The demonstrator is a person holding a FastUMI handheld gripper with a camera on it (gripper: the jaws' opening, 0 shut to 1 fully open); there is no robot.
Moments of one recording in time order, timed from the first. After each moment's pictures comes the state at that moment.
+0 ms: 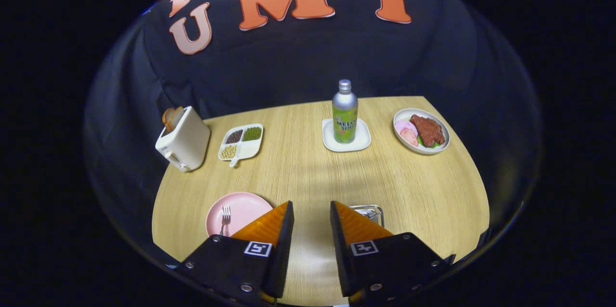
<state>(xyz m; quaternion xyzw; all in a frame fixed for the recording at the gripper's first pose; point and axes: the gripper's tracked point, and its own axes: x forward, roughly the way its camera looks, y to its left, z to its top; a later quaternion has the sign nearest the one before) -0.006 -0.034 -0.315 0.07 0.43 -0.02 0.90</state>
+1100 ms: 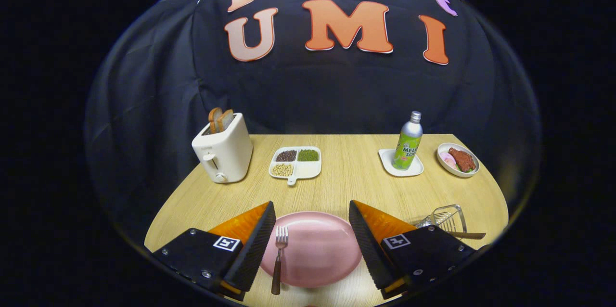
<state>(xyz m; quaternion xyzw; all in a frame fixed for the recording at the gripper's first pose) -0.010 0.137 -0.345 0.01 0.34 0.02 0.94</state>
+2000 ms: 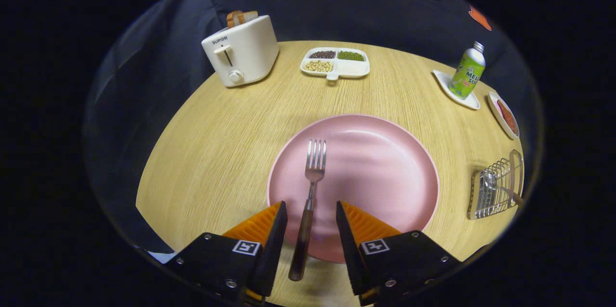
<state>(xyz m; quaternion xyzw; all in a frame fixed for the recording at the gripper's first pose) -0.087 0.189 -0.479 -0.01 0.56 0.10 0.82</state>
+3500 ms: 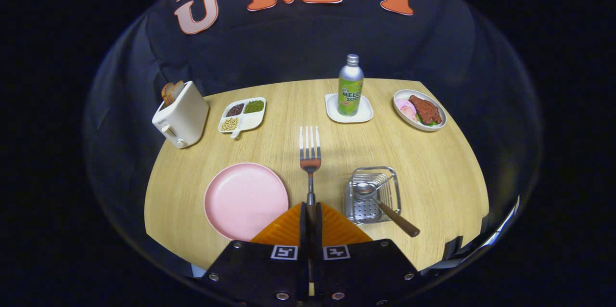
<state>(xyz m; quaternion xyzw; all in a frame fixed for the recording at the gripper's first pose) -0.072 -0.025 -0.344 0.03 0.51 -0.05 0.86</state>
